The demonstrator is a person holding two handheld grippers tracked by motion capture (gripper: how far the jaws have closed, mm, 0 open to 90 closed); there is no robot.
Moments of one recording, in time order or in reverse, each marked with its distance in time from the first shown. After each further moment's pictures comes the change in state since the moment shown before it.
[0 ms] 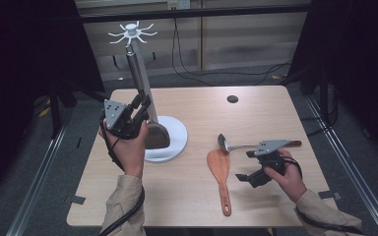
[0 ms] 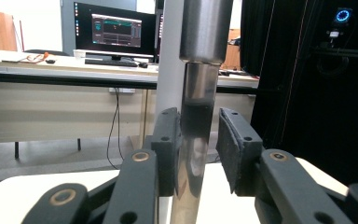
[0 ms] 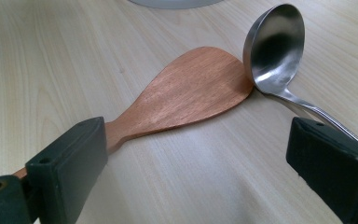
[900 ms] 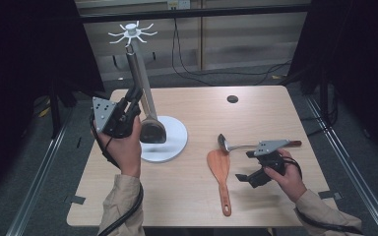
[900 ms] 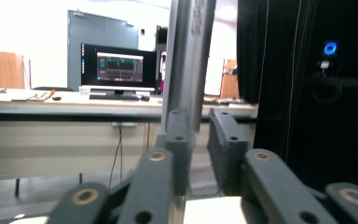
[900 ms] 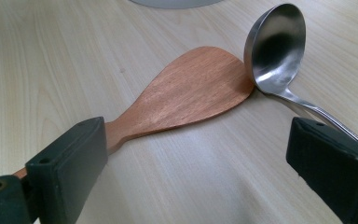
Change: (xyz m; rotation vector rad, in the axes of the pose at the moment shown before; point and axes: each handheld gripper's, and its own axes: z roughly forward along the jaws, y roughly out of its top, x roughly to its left) left arm -0.001 0.025 -0.016 -0.147 -0.005 0.041; right arm 0.000 0.000 0.000 0.001 0.002 0.000
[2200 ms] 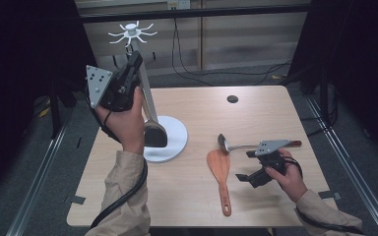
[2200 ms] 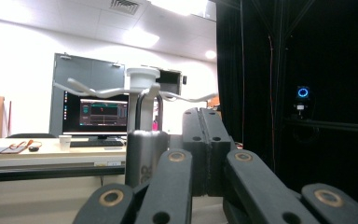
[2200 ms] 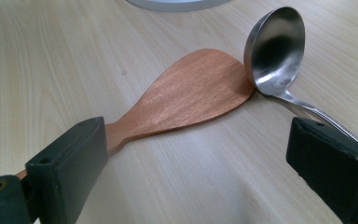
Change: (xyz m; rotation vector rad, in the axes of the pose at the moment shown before) left arm -0.019 0.063 0.029 -0.152 -0.064 0.006; right arm 0.000 0.000 -0.001 -0.014 0.003 0.002
